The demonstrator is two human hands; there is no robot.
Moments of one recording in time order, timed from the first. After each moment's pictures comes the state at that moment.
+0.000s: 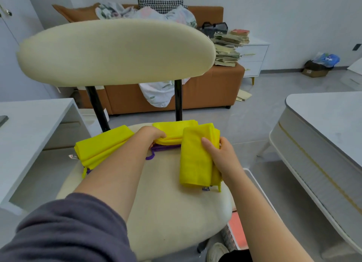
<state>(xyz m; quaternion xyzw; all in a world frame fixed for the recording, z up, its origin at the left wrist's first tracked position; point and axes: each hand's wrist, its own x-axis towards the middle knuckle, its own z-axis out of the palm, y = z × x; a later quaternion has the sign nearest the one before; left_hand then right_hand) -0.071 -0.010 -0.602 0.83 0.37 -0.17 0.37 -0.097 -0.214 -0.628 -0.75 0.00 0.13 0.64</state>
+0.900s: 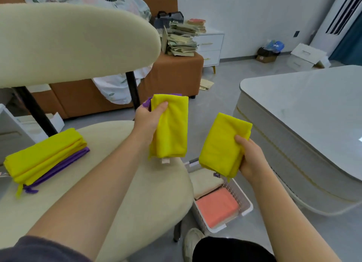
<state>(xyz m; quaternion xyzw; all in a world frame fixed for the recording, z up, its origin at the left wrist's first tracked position) -0.053 -0.115 -0.605 0.66 0.13 0.13 0.73 -0.083 -0.366 -0.662 -0.56 0.17 0.04 0.81</state>
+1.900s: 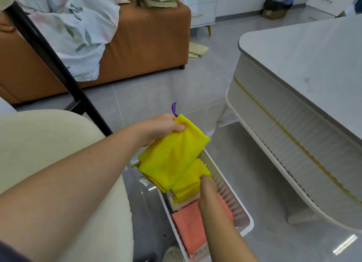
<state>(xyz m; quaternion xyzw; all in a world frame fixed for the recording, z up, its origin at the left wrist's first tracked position) 0.087 -0.232 -0.741 0.79 0.06 -0.30 0.53 0.007 -0.363 -0.923 -0.55 0.47 0.09 0.68</state>
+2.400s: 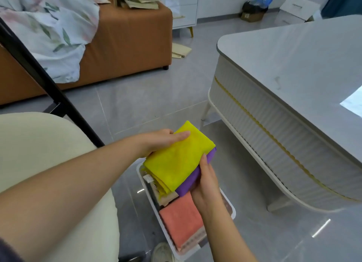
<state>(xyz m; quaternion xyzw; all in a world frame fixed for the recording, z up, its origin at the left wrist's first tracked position) 0.060 -0.262 -0.750 0.79 0.04 -0.38 0.48 -0.026 -0.383 -0.841 -0.31 0.25 0.05 0.92</state>
